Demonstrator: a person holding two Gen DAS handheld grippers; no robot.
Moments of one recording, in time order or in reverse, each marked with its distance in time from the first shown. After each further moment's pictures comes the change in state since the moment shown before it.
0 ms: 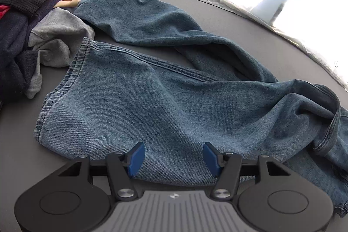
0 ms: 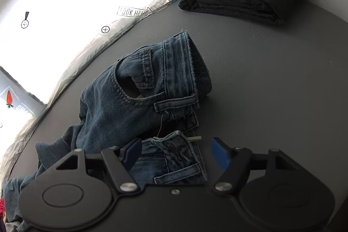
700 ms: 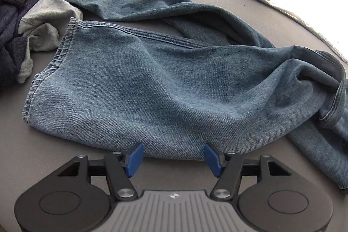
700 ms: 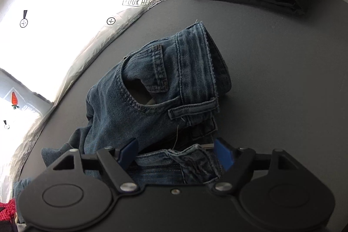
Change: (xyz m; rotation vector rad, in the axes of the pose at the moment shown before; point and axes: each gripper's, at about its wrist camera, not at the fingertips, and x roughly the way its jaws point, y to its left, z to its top) left arm 0.012 -0.028 -0.025 0.111 0.061 0.006; right arm 0.030 0.008 0.017 0.020 0.097 0.081
